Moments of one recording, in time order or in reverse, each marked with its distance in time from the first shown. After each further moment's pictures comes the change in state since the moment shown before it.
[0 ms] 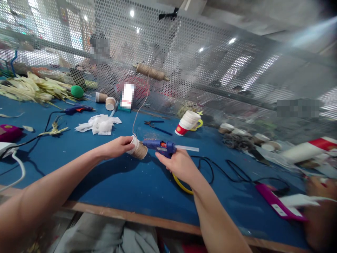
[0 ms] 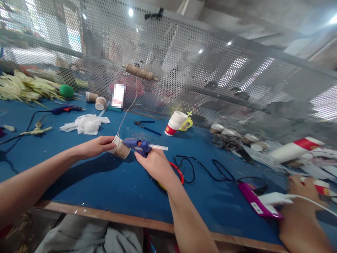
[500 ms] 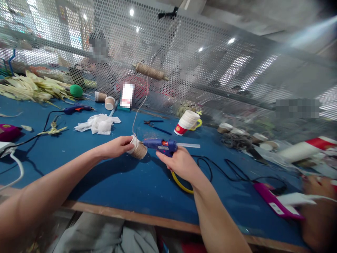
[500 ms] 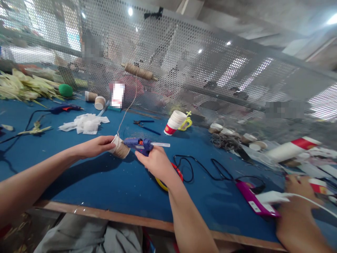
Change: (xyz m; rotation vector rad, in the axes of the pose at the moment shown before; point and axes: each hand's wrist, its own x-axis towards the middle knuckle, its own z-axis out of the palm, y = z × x) left_hand 0.000 0.002 0.000 0.125 -0.032 0.029; right_hand 0.000 0.000 -0.006 0.055 -0.088 0.101
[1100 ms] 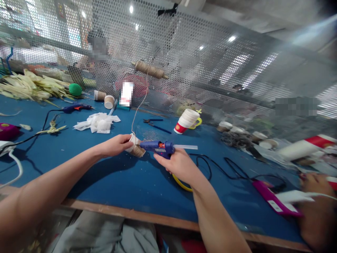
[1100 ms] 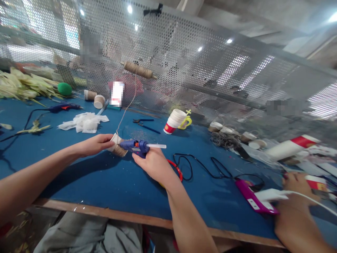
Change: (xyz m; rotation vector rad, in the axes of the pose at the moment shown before) left_hand 0.002 0.001 -0.001 0.062 -0.001 -0.031; right_hand -0.005 0.003 0.005 -0.027 -0.002 -0.139
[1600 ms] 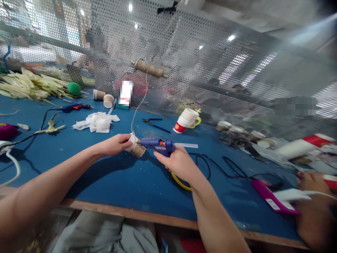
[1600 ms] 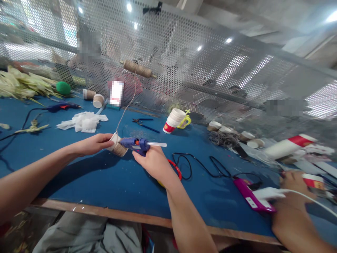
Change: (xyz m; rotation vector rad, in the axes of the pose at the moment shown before) left_hand 0.000 0.000 -0.001 -0.008 -0.015 0.018; right_hand 0.002 0.003 0.000 -0.033 0.044 -0.003
